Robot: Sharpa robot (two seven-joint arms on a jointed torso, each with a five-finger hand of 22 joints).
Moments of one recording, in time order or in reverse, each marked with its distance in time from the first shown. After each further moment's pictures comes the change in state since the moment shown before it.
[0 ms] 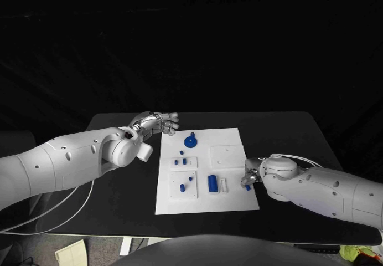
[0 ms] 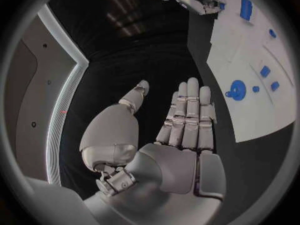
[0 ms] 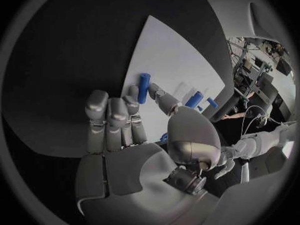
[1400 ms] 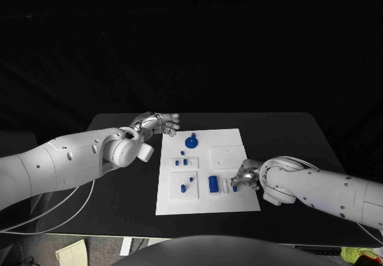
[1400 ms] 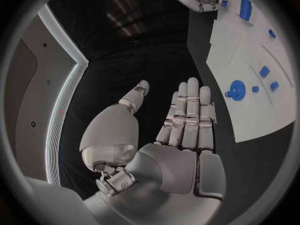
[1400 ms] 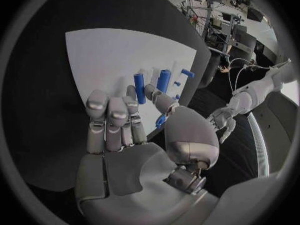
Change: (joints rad) left arm 0.000 -0.002 0.000 0.002 0.000 0.003 -0.004; left_hand 0.000 0.000 0.000 0.000 0.000 0.000 0.000 0.000 -0.001 0.000 0.000 0.000 0.000 0.004 0.004 0.000 0.004 0.000 0.000 0.000 0.000 0.002; right arm 0.010 -0.039 0.022 0.090 0.430 -0.126 0.048; right_hand -0.032 0.043 0.006 0.013 0.067 0.015 0.018 -0.035 -0.391 0.011 -0.011 0.000 0.000 -0.001 0.002 0.000 0.000 0.015 0.002 0.012 0.000 0.000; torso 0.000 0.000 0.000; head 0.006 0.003
